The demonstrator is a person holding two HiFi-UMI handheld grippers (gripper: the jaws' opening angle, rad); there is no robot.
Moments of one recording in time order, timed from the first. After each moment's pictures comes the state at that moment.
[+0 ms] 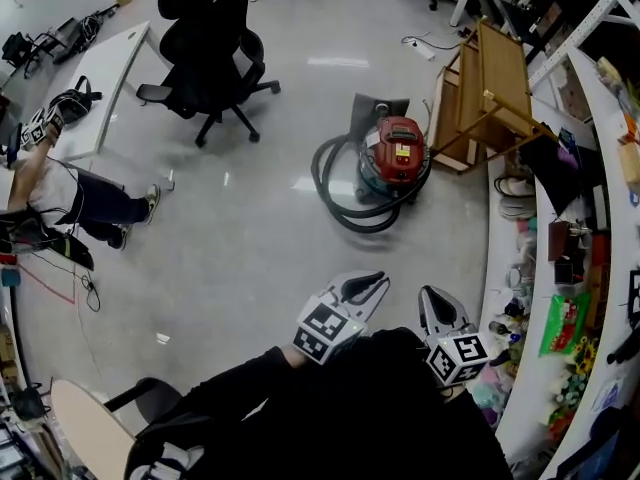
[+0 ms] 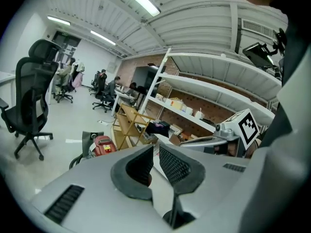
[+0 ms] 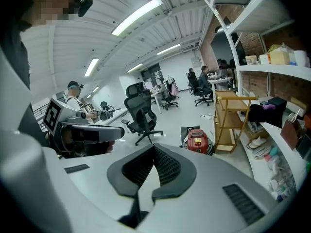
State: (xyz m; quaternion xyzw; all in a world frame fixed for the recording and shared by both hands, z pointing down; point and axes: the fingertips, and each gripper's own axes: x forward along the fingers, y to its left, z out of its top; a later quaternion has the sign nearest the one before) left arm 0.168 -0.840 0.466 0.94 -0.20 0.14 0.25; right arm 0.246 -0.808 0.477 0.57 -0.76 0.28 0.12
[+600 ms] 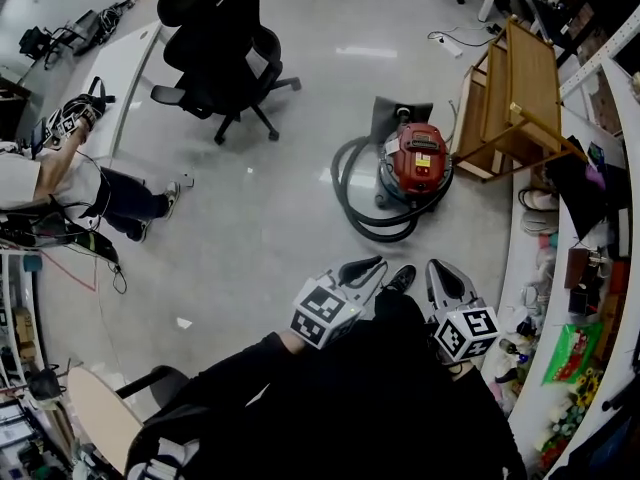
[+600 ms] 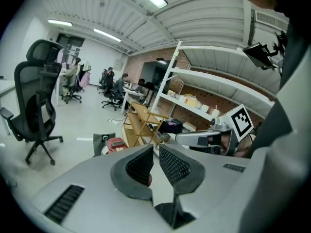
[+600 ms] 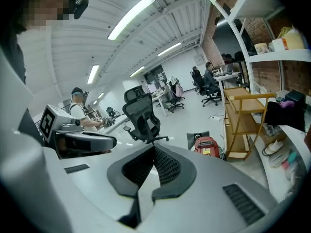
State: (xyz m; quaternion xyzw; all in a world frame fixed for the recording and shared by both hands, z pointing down) left arm 0.187 -0.956 0.487 0.92 -0.24 0.18 0.26; right arm 0.282 -0.949 0.496 0.54 -0.78 0.30 0.09
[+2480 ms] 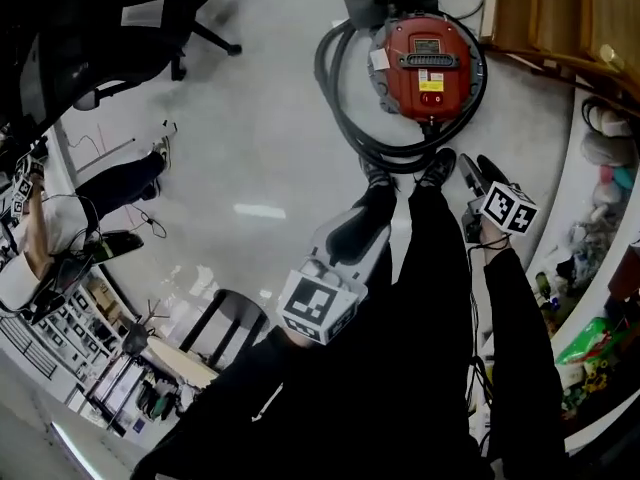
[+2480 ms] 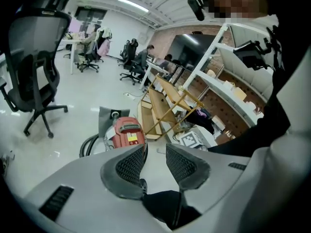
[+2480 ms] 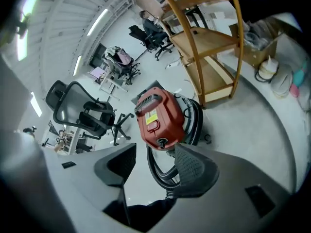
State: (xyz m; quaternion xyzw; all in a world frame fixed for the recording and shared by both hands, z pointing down) left arm 0.299 -1.172 0.700 0.83 -0.30 0.28 0.38; right arm 0.484 -1.158 0.936 0.54 -0.58 0.60 0.09
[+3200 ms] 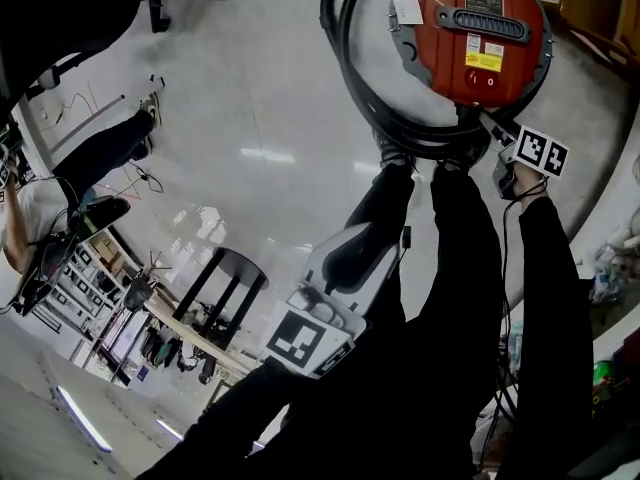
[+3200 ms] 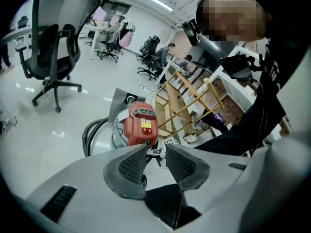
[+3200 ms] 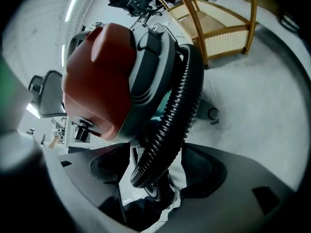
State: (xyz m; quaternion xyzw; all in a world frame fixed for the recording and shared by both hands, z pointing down) left arm 0.281 -1.153 0.822 0.77 -0.37 0.26 0.45; right arm 0.468 -1.165 1.186 0.44 -0.56 0.69 0.15
